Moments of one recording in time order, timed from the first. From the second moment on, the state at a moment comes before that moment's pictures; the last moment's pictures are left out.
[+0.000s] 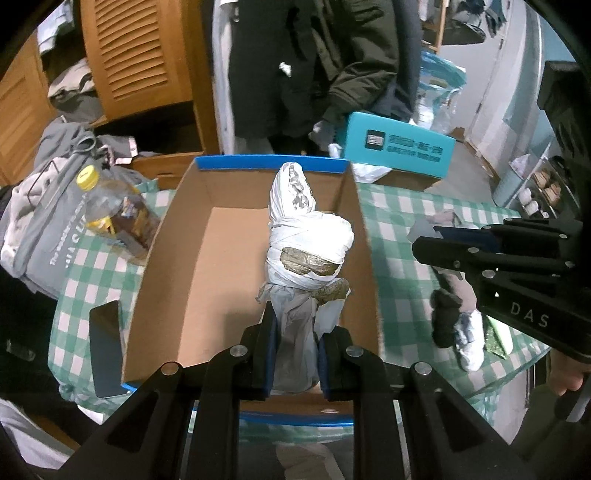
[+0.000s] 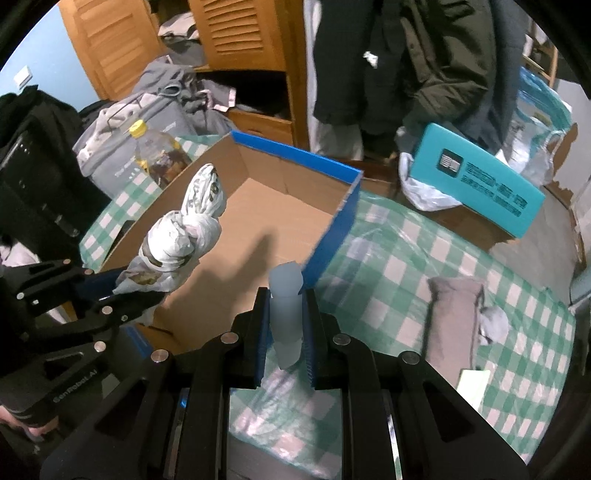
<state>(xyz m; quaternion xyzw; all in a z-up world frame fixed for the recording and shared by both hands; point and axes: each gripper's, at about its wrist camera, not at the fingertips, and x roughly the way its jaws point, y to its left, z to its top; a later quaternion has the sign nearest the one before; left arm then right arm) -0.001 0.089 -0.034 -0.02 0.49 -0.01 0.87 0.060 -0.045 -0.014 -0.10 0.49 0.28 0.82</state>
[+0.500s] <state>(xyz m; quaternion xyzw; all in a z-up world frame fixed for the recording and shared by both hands) 0.002 0.123 -0.059 -0.02 0.51 0.02 0.86 0.069 0.009 -0.044 -0.10 0.52 0.32 0.79</state>
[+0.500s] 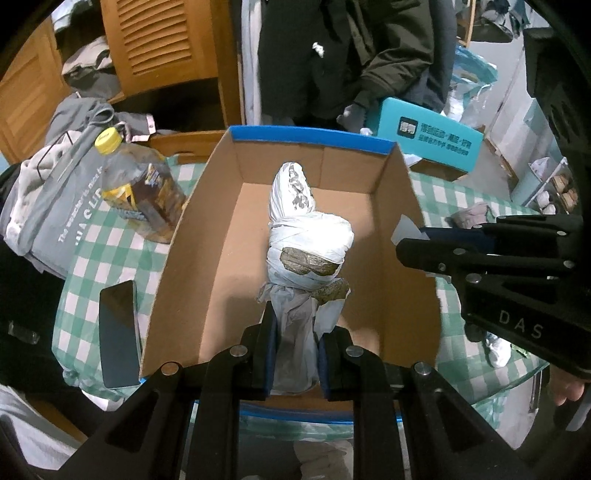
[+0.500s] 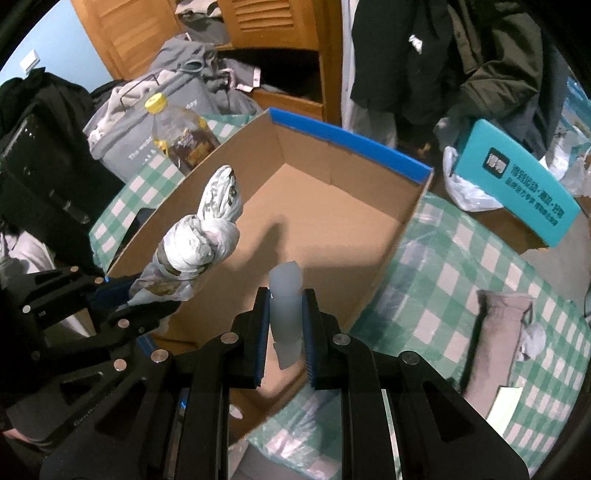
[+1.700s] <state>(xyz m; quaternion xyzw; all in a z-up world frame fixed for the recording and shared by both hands) 0.009 0.109 -0.058 -0.01 0.51 0.03 0.86 0.068 -0.030 -0.035 -0.07 0.52 0.28 0.80</state>
